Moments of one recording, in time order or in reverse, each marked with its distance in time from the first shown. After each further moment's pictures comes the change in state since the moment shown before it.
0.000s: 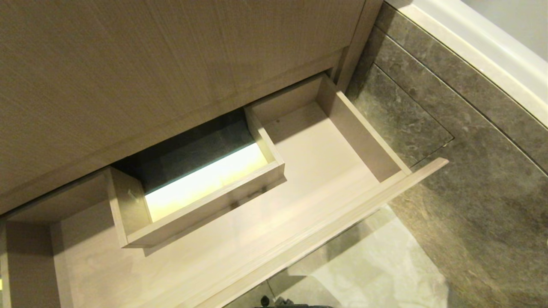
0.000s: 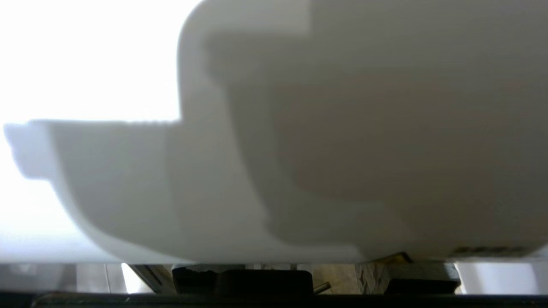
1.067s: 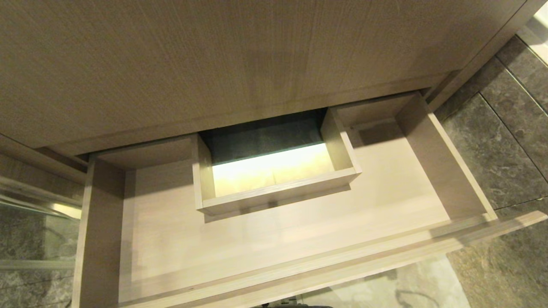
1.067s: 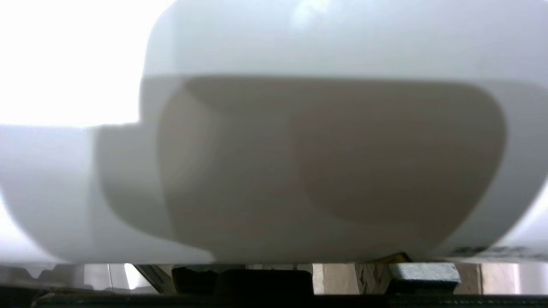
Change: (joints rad) left arm 0.000 0.000 0.001 -0.001 0.000 -0.001; right arm 0.000 -0.008 0.002 0.008 0.004 -0.007
